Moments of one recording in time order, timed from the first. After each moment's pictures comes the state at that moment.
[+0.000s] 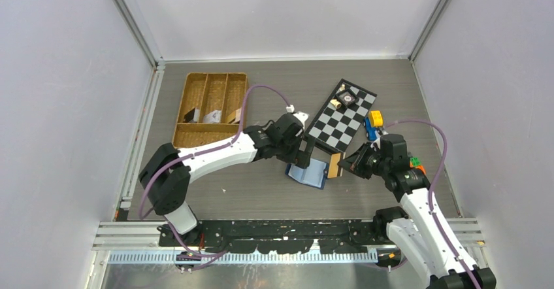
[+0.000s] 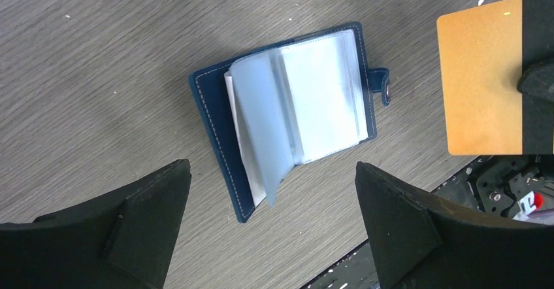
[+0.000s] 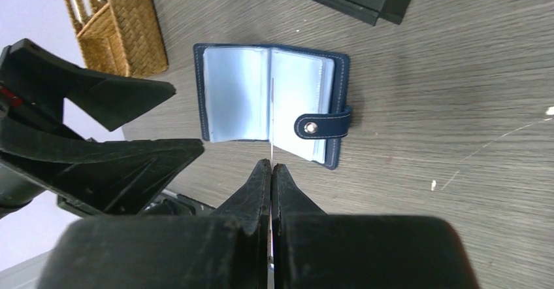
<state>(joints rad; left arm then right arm) -0.94 1.64 1.20 -0.44 -0.01 -0.47 0.16 0.68 0.50 -0.56 -0.38 0.79</state>
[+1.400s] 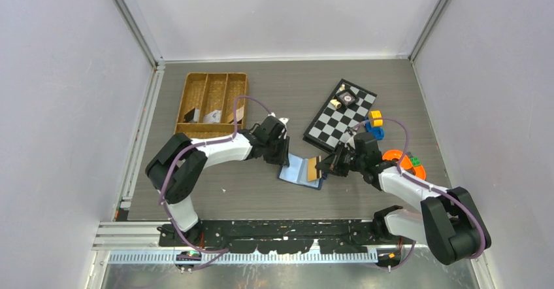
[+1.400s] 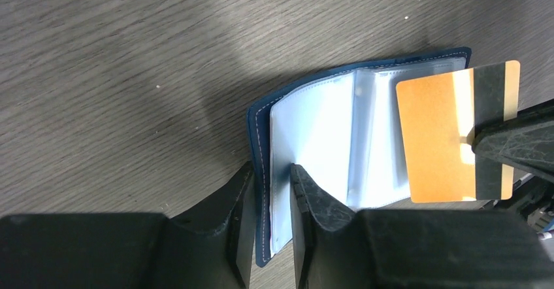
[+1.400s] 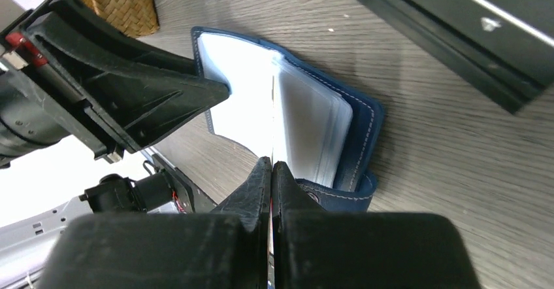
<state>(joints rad) -0.79 1.74 1.00 -0.22 0.14 -0.56 0.32 1.15 0.35 0.07 -0.50 0.87</state>
